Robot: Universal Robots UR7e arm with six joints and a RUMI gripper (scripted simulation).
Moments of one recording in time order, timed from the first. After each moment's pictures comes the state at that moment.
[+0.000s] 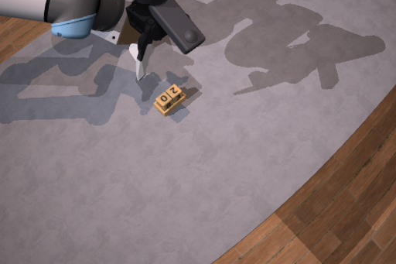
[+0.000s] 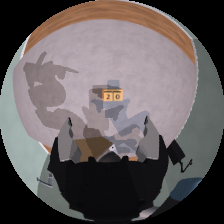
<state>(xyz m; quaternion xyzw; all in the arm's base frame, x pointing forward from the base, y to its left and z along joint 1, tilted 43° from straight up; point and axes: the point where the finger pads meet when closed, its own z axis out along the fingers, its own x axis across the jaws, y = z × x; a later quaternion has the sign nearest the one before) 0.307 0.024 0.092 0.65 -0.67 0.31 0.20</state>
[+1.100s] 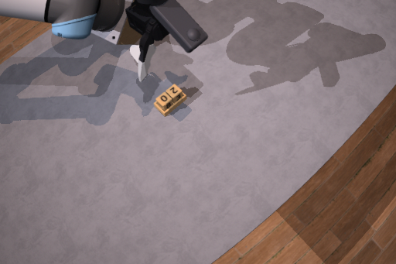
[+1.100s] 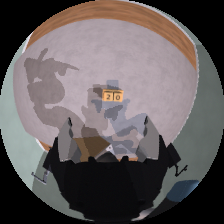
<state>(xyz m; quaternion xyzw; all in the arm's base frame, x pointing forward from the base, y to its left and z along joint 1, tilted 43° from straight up) 0.307 0.024 0.090 0.67 -0.65 0.31 0.21</state>
